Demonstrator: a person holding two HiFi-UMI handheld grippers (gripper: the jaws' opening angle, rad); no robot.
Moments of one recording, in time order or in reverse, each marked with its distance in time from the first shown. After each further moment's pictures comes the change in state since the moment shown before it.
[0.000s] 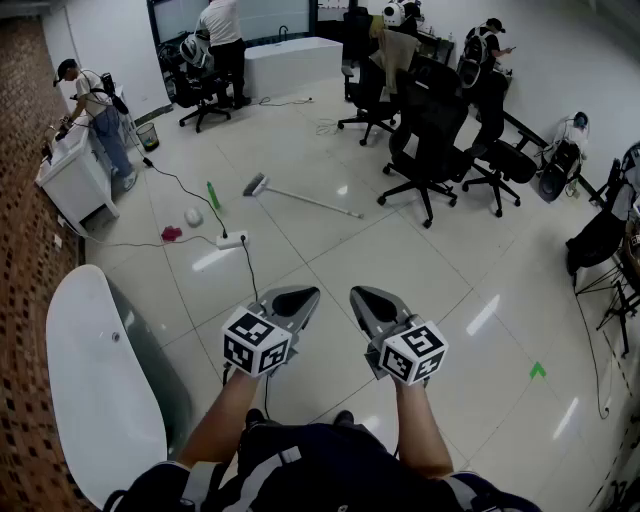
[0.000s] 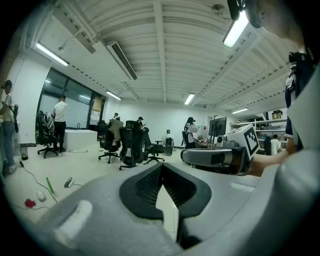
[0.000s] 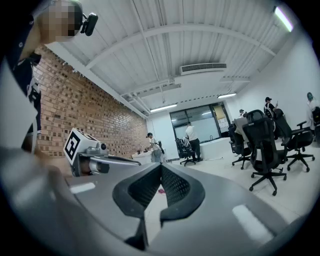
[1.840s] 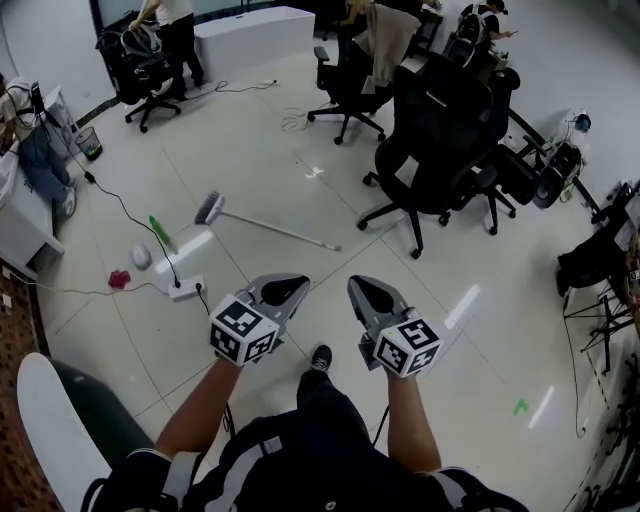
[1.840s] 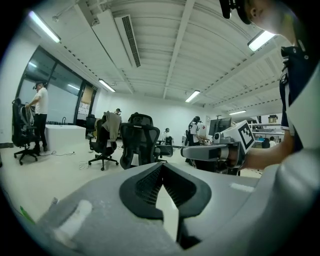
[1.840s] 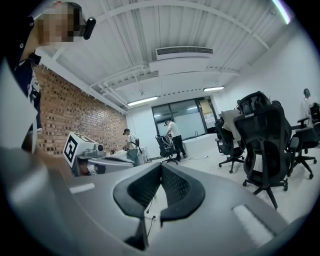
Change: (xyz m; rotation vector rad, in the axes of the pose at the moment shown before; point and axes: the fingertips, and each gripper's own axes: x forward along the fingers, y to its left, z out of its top) left arm 0.334 0.342 0.075 0.010 0.034 -0.156; right arm 0.303 -0.370 0.049 0.048 0.037 -0.158
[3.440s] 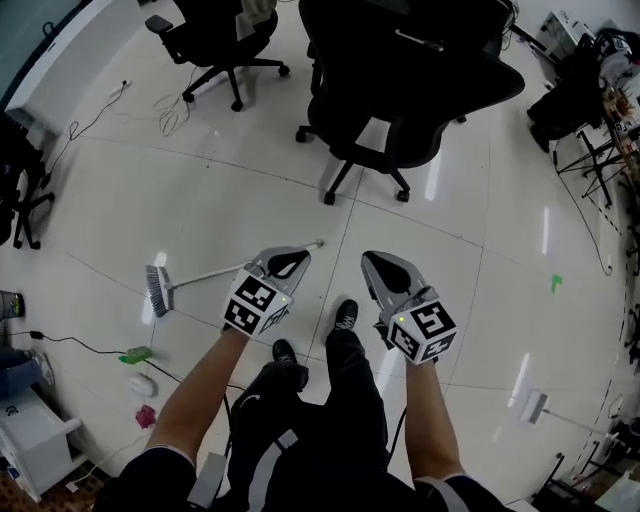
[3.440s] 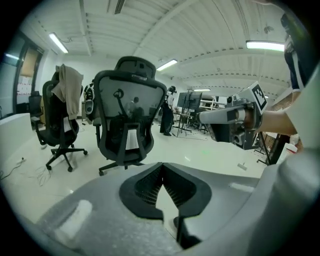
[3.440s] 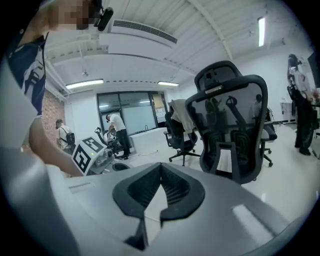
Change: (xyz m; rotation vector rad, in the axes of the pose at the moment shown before) left arm 0.340 0.323 -0.067 0.182 0.342 -0.513; right arm 0.244 -0.301 -0.023 0.116 0.074 -0.594
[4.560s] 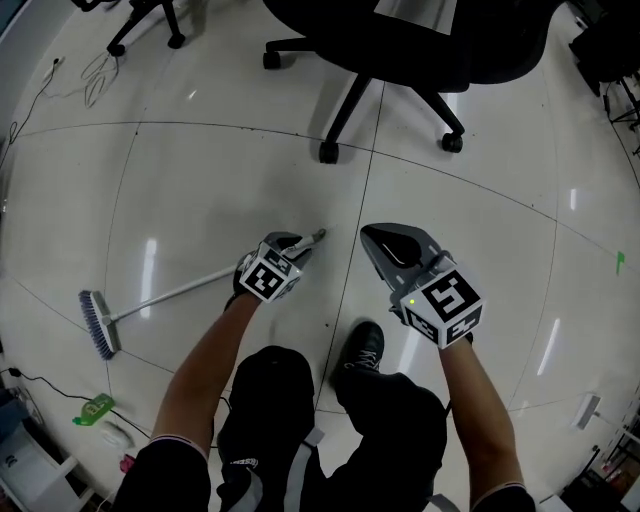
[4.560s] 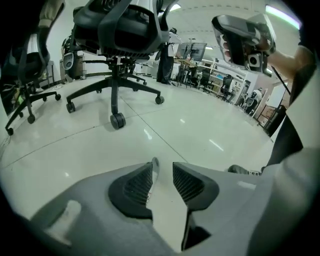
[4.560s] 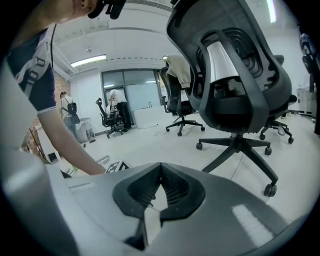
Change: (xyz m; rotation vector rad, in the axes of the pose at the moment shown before) left arm 0.373 0.158 -0.476 0.066 0.424 -0.114; right arm 0.222 -0.192 -0.373 -0.094 0.169 0.097
